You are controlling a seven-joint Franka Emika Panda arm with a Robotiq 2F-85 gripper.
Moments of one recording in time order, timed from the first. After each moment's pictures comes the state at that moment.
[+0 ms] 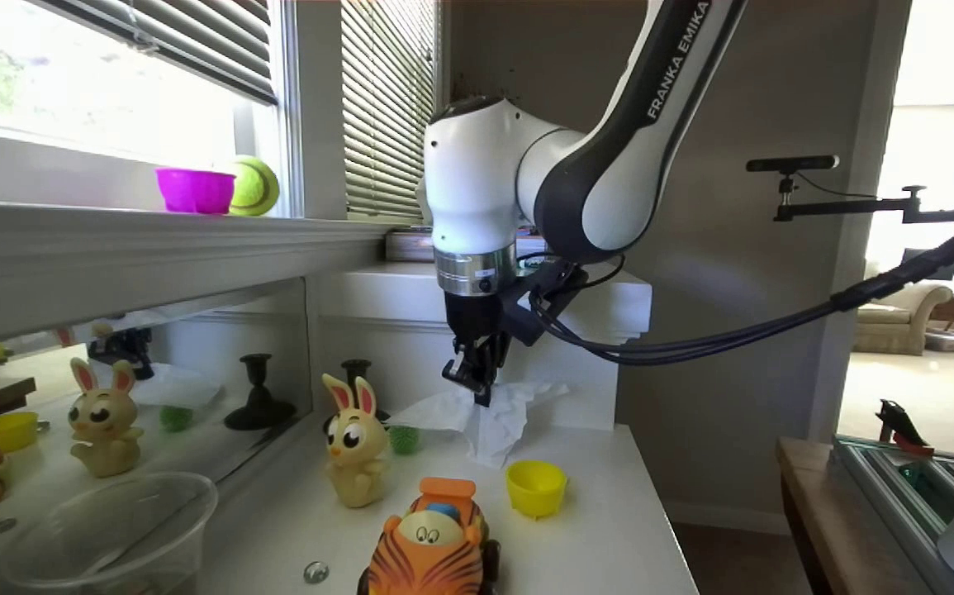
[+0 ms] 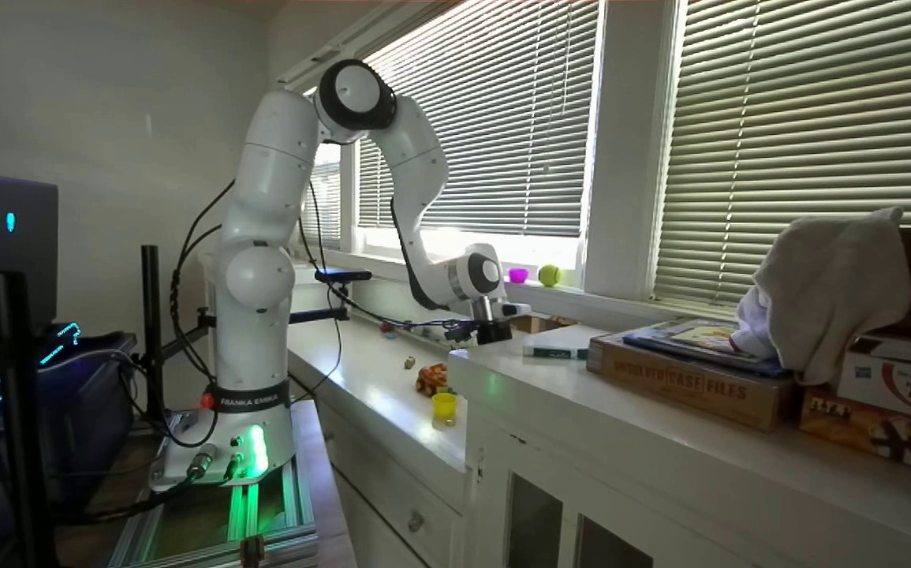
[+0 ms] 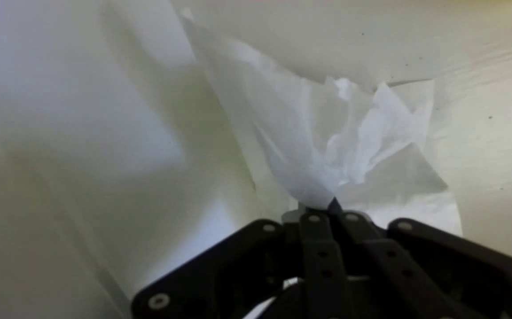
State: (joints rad) arm 0.16 0.24 -0.15 -2.41 -0.74 2.64 0.80
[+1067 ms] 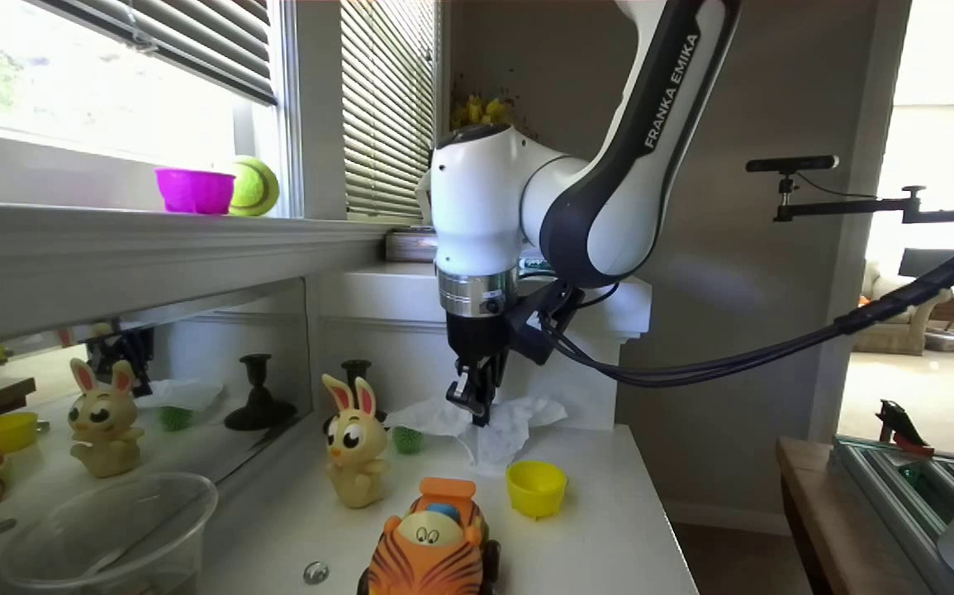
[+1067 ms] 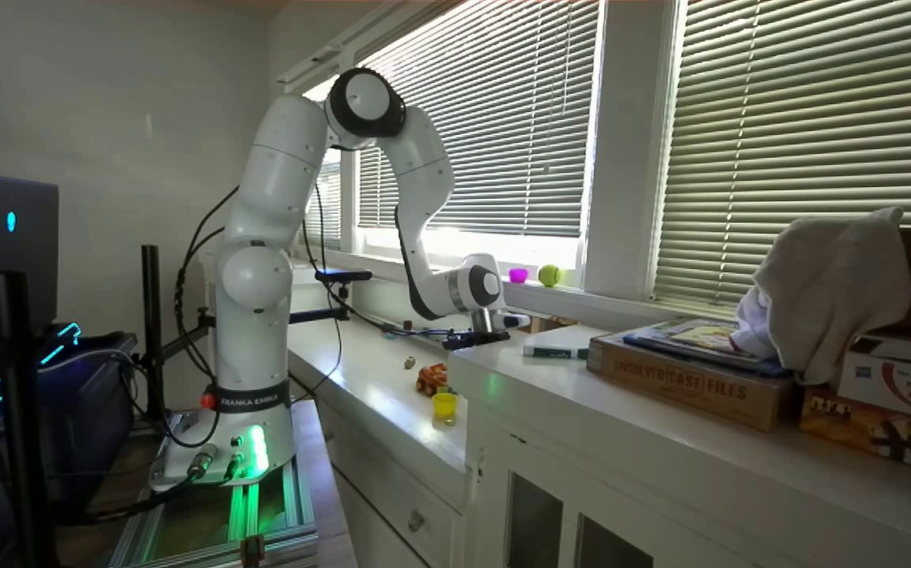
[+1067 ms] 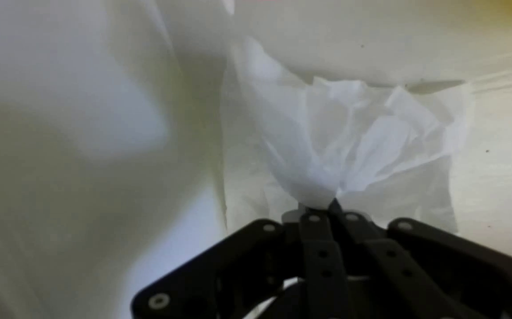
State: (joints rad) arm 0.12 0.30 -0.13 -2.41 -0.74 2.73 0.70
